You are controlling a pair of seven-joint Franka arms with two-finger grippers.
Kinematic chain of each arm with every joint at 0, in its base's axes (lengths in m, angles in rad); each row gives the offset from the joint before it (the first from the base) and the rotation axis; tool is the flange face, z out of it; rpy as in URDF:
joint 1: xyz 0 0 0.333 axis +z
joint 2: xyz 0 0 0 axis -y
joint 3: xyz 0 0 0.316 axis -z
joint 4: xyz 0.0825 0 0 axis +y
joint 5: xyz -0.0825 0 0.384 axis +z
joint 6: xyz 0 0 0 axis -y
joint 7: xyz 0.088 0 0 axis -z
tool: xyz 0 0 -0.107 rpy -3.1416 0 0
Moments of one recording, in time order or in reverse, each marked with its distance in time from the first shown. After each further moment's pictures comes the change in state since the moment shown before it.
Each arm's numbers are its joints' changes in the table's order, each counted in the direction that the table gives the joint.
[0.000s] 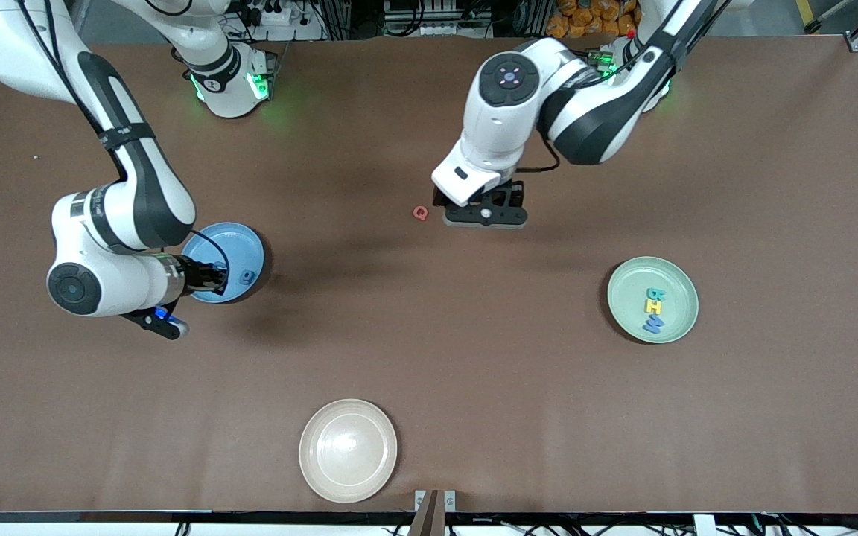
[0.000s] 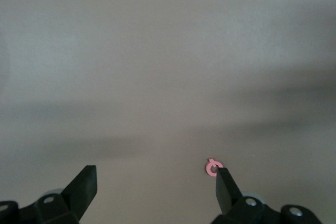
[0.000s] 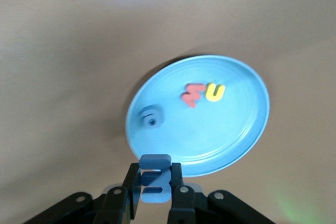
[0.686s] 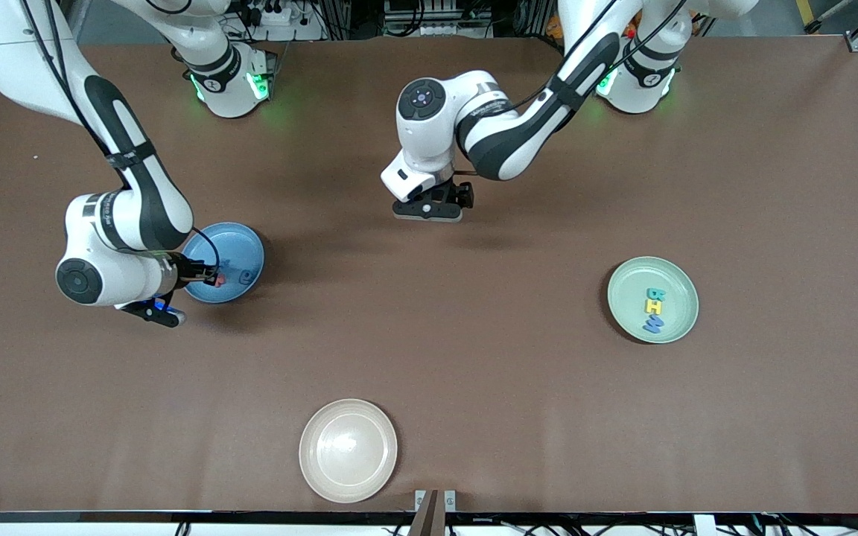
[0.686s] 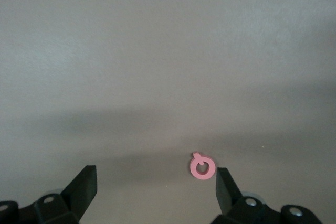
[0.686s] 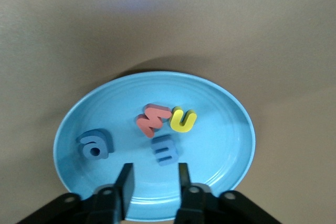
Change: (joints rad) left arm -0.237 -0.191 -0.085 0.001 0.165 0.104 -0.164; right arm 0.004 0.017 0.083 0.180 0.006 0.182 -0.157
